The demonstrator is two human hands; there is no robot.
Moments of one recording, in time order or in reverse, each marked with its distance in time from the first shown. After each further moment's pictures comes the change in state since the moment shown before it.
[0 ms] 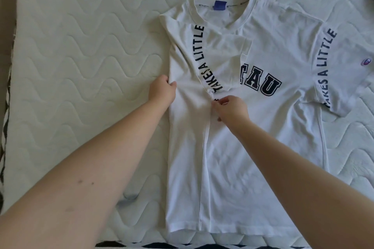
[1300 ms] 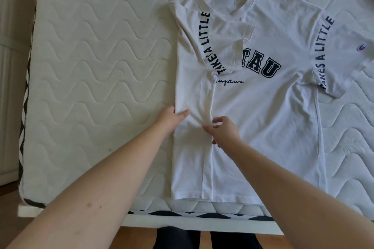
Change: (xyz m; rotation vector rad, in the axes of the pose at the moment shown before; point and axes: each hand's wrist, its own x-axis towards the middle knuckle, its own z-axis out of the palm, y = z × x) left_hand -0.114 -0.082 0.023 -0.374 -0.366 -0.190; right_hand -0.093 0.070 0.041 0.170 -0.226 0.097
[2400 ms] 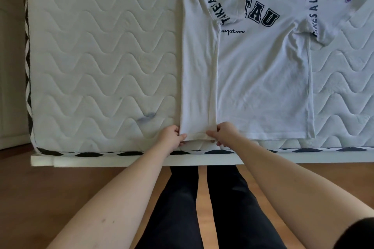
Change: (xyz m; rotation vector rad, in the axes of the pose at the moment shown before) left_hand -0.153 -0.167 0.024 -0.009 -0.168 -0.182; right_hand -0.095 0.124 0.051 -0.465 -0.174 0.169
